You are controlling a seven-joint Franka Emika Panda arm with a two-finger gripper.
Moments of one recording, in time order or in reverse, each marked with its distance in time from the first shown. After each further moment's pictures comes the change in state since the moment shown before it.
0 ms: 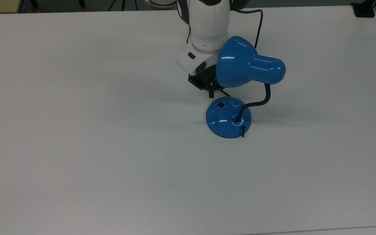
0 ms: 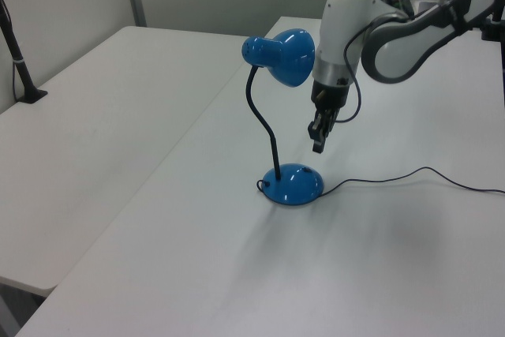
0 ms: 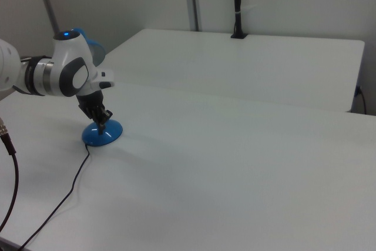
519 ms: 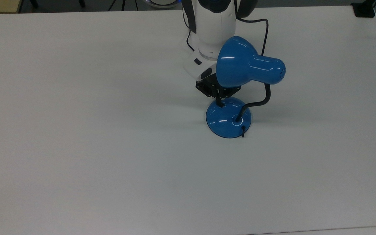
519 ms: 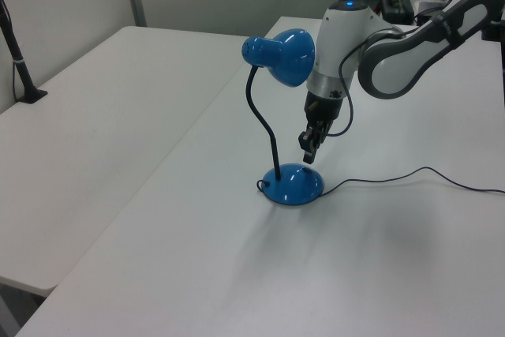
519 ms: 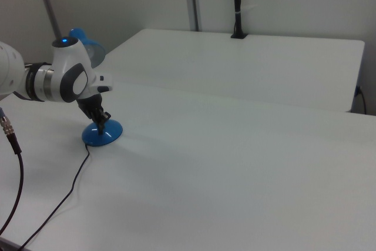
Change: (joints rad) arm 0.025 0.049 0.000 0.004 0.000 0.100 0.072
